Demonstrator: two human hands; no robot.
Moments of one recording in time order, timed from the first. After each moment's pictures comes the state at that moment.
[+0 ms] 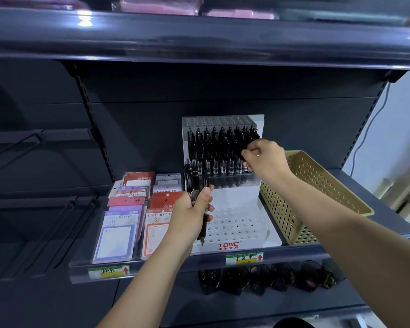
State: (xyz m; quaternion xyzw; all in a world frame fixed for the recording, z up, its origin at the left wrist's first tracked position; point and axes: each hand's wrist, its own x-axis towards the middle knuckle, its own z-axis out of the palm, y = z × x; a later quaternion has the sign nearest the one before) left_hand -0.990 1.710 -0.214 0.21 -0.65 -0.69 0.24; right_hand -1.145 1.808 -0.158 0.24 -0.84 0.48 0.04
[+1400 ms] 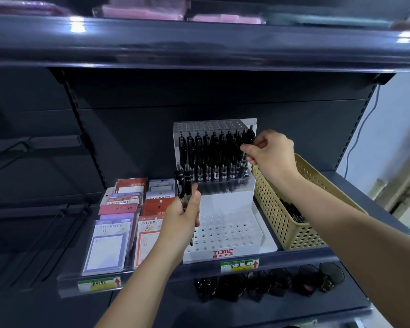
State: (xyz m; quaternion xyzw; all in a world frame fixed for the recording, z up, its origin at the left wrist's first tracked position) left_hand -0.996 1.704 -0.217 0.24 -0.70 -0.63 0.23; right_hand -1.151 1.823 -0.140 0.22 -0.82 0.51 0.11
